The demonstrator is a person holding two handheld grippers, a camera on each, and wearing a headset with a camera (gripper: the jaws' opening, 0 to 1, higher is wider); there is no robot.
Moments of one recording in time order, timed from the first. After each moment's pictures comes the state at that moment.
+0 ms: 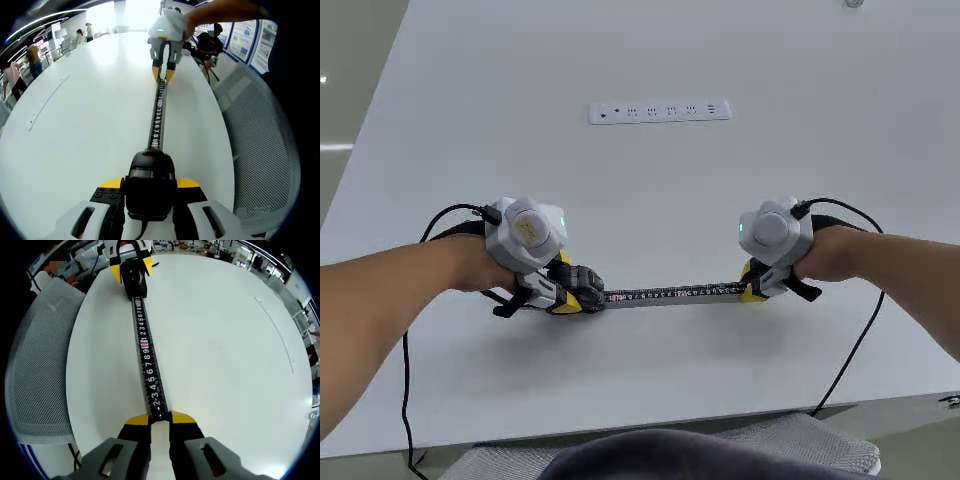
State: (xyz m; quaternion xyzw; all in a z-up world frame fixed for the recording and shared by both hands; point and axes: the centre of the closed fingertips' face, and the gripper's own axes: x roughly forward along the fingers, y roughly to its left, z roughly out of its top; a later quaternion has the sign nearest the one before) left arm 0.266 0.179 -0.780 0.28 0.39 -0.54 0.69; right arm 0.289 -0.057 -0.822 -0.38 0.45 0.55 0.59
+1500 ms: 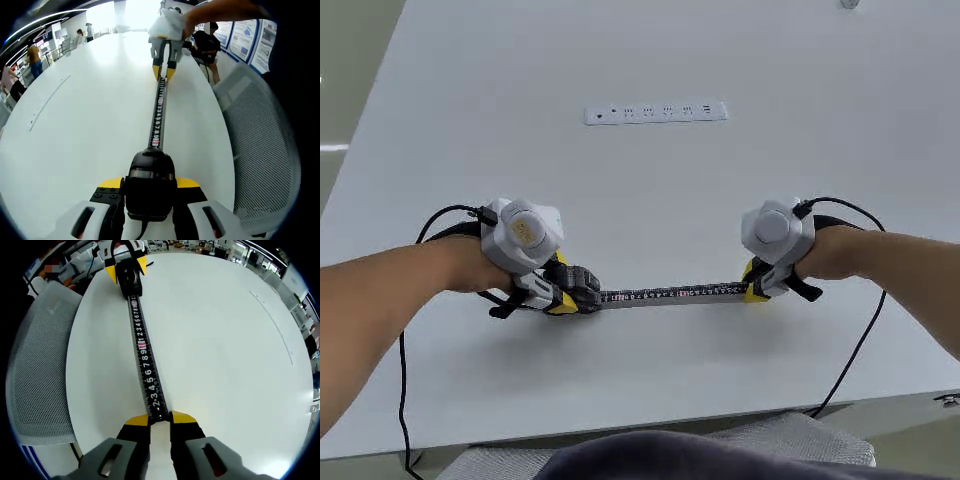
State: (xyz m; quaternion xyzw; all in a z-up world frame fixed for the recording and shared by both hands) left arm 0.266 0.178 -0.780 0.28 0.39 -0.54 0.69; right arm 0.283 -0.062 -0.817 -0.38 0.47 0.53 0.60
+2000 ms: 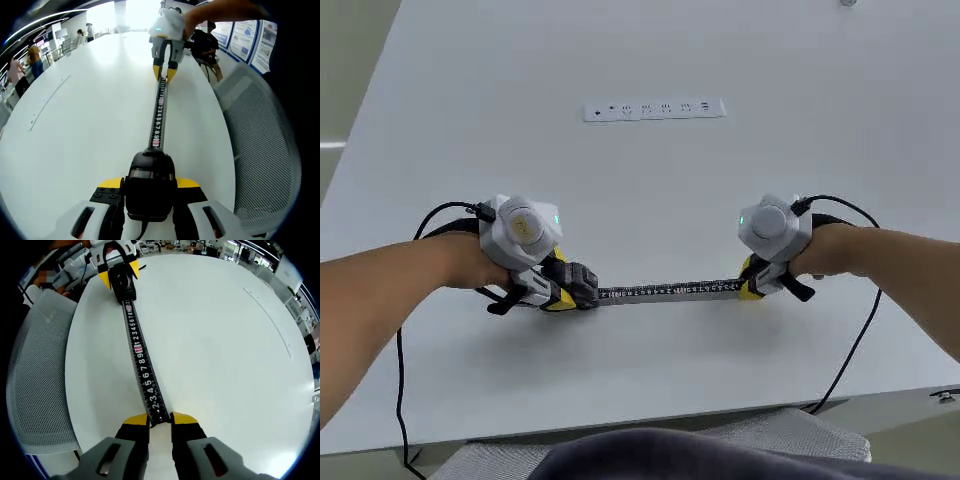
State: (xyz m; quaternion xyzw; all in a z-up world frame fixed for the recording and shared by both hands) left arm 0.267 0.178 -0.780 0.28 0.39 -0.54 0.69; right arm 0.286 -0.061 -0.817 -0.35 0.47 0.52 0.62
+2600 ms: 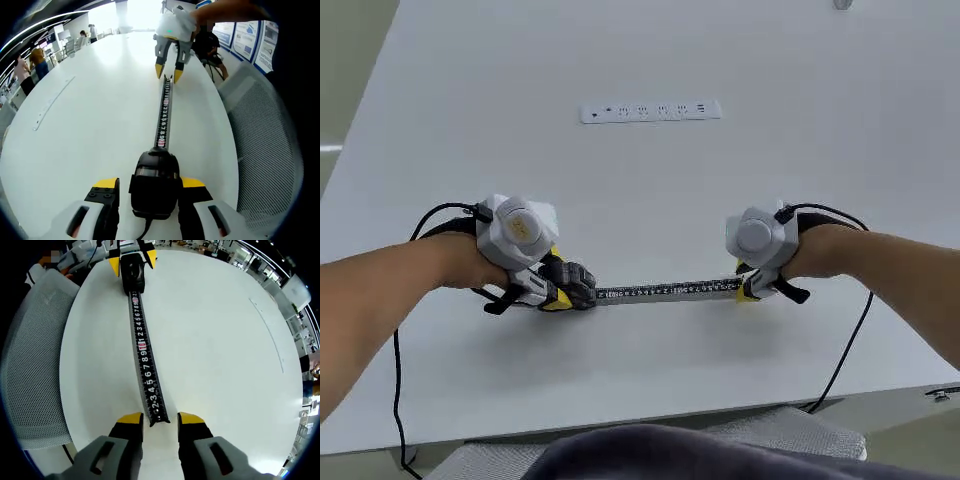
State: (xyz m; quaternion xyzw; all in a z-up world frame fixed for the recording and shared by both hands) left arm 0.275 0.184 -0.771 0.27 0.38 -0.51 0.72; right arm 0.291 -0.063 -0.811 -0.41 0.44 0.50 0.62
